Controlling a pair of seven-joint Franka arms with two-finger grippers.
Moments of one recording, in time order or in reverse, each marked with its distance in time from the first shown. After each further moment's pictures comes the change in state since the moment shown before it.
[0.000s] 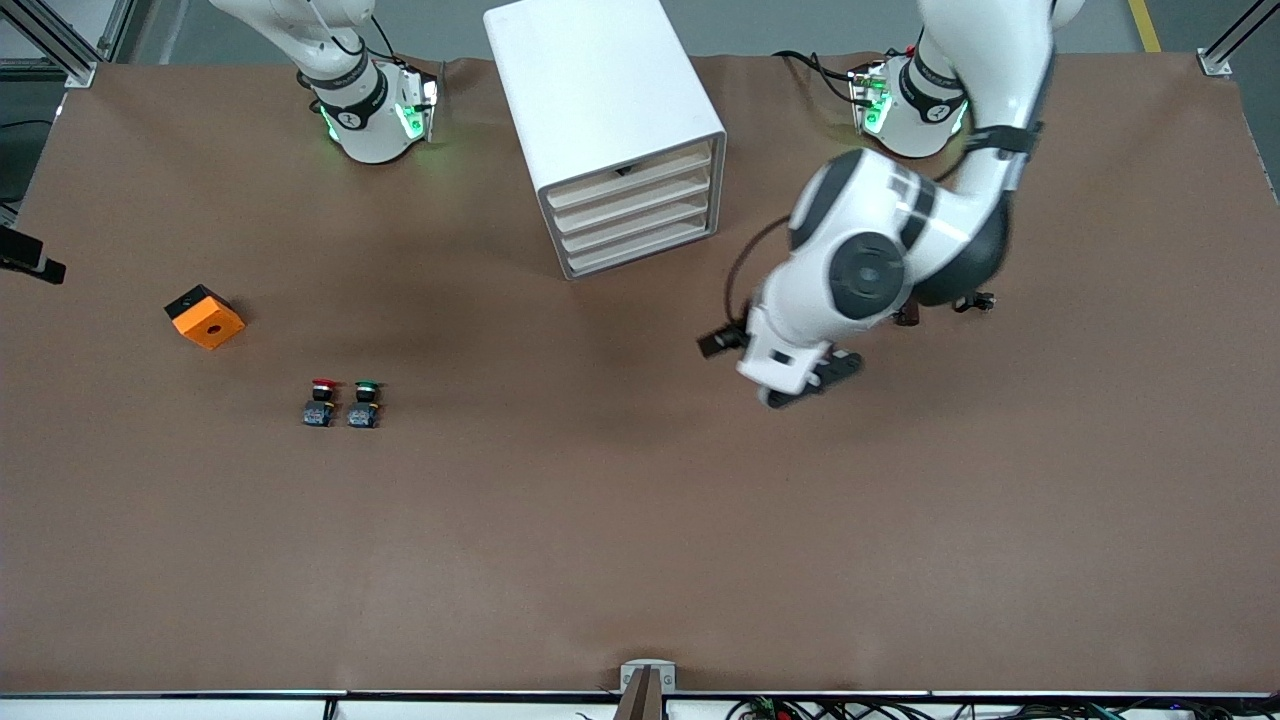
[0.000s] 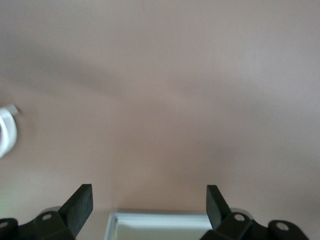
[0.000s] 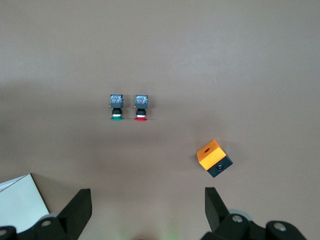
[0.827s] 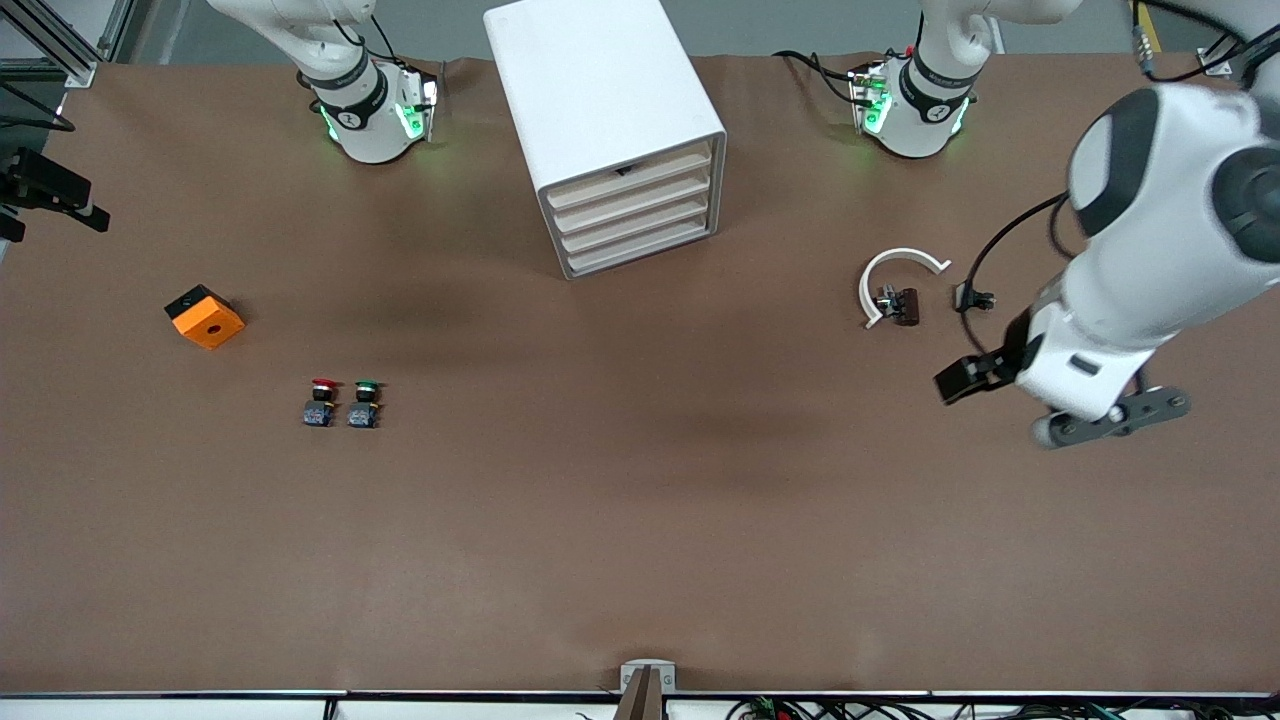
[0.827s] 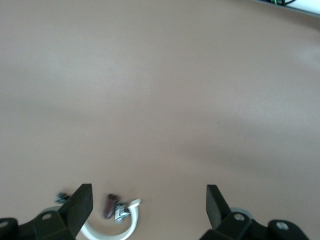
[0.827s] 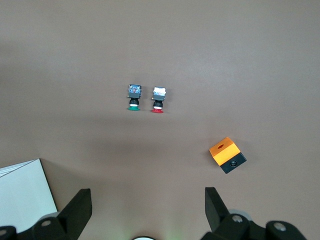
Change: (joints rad) left arm 0.268 -0.170 -0.001 0.071 0.245 -0.121 0.418; right arm 0.055 -0.184 0.014 -0.201 0.001 0.059 -0.006
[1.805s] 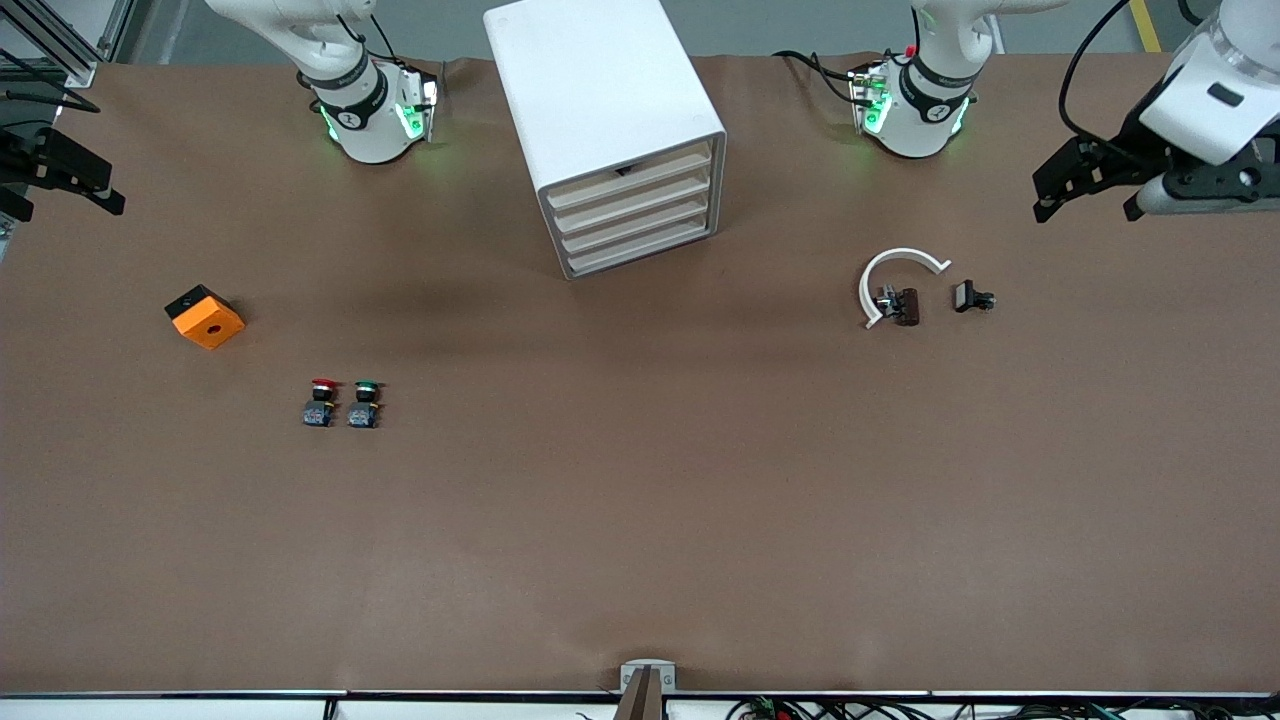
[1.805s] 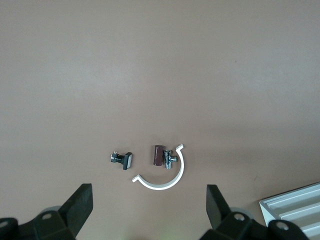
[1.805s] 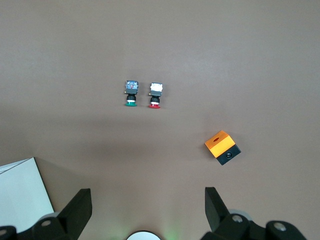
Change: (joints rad) left arm 0.325 -0.510 -0.252 -0.412 0.001 -0.059 0.267; right arm 0.055 -0.043 0.020 -0.001 -0.064 -0.028 0.081
